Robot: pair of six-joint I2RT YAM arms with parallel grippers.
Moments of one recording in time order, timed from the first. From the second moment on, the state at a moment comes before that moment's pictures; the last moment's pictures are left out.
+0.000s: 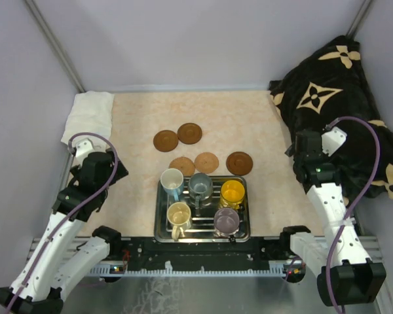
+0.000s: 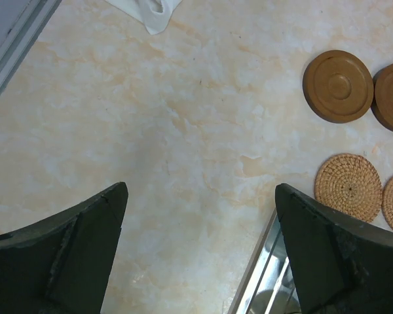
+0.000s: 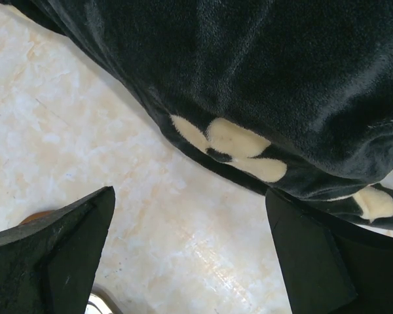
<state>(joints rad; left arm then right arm) -0.38 0.67 0.82 -0.81 -0.60 -0.64 0.07 0.90 0.86 -0.68 0.61 0.61</state>
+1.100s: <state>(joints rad) -0.38 0.72 0.80 -0.79 -0.58 -0.64 0.07 0.82 0.82 -0.63 0.58 0.57</state>
